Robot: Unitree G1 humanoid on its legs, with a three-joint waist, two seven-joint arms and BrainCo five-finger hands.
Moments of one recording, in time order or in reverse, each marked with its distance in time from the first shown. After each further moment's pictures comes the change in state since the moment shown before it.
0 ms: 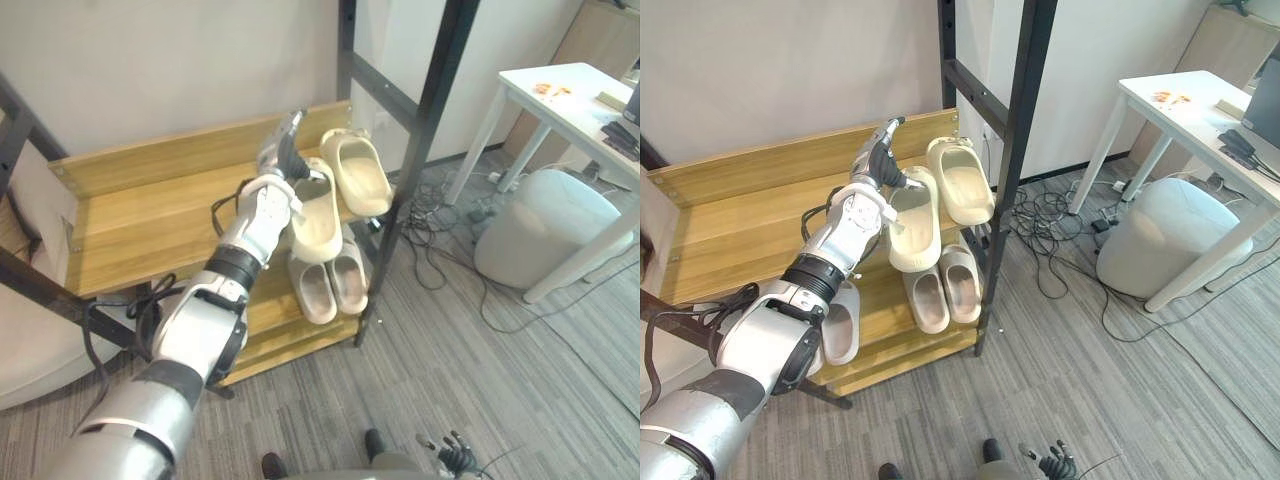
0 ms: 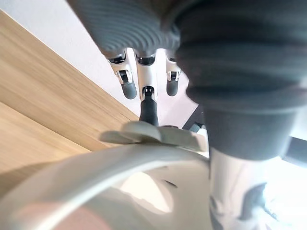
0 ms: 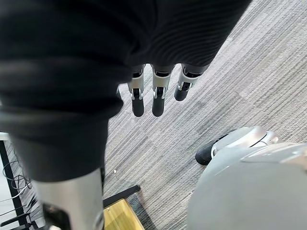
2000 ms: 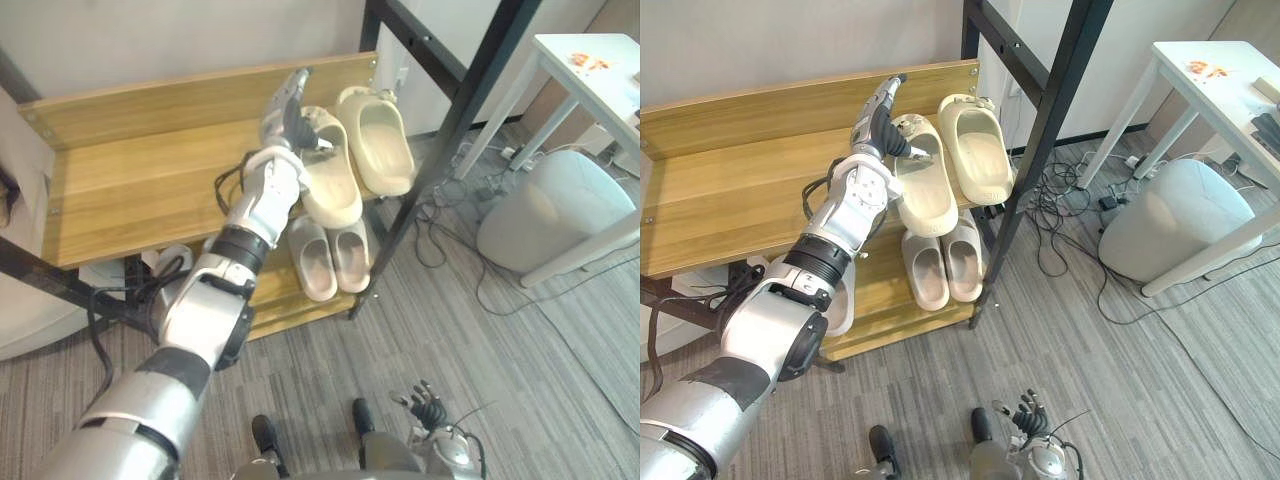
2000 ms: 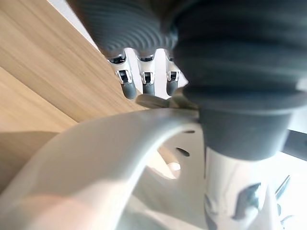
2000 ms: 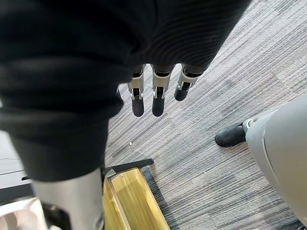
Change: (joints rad) left arm -0.083 -0.019 0.030 -0.023 0.073 0.027 0.026; right arm -0.095 0.017 0.148 -0.076 0.030 -0.003 -0.027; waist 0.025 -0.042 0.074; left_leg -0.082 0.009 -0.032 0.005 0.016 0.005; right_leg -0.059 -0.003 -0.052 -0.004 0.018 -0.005
